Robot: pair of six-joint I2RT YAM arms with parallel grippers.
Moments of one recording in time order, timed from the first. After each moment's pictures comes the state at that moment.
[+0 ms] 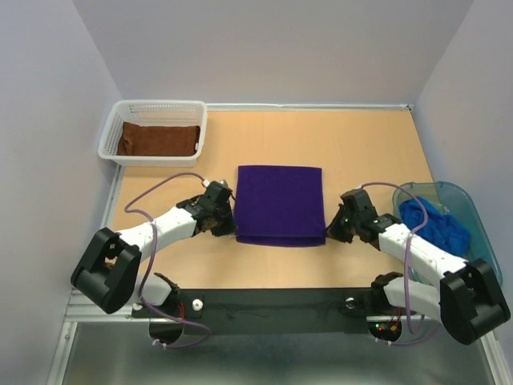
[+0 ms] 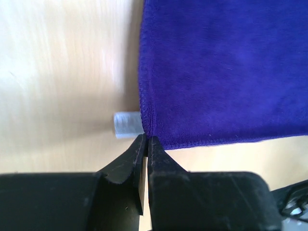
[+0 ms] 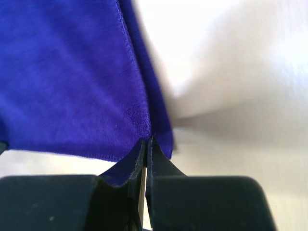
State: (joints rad) left arm -0.60 1.31 0.67 -0.38 0.01 -0.78; right arm 0.42 1.08 0.50 -0.36 -0.02 0.90
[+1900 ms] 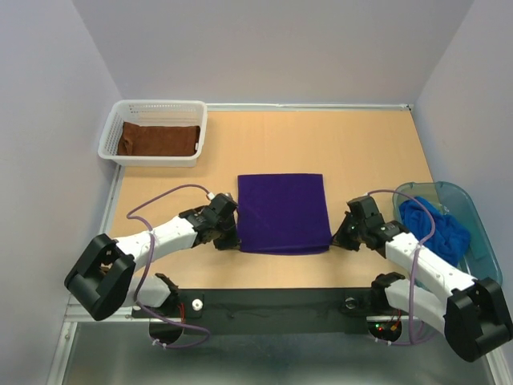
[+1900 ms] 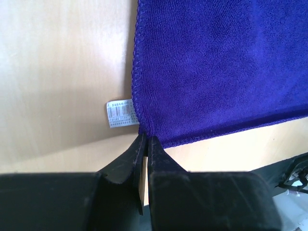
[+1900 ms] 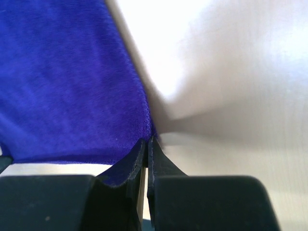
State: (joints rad) left arm -0.72 1.28 0.60 -0.41 0.06 -0.89; right arm 0.39 0.99 0.44 -0.49 -0.02 0.88
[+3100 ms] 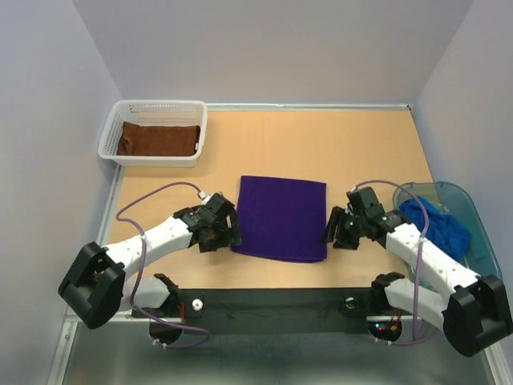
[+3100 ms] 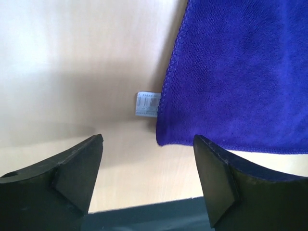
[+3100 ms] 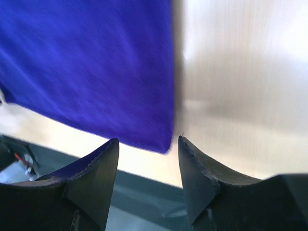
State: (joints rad) left arm -0.72 1.22 0.62 -0.56 -0.07 -0.88; right arm 0.39 1.01 0.55 -0.63 -0.27 0.70
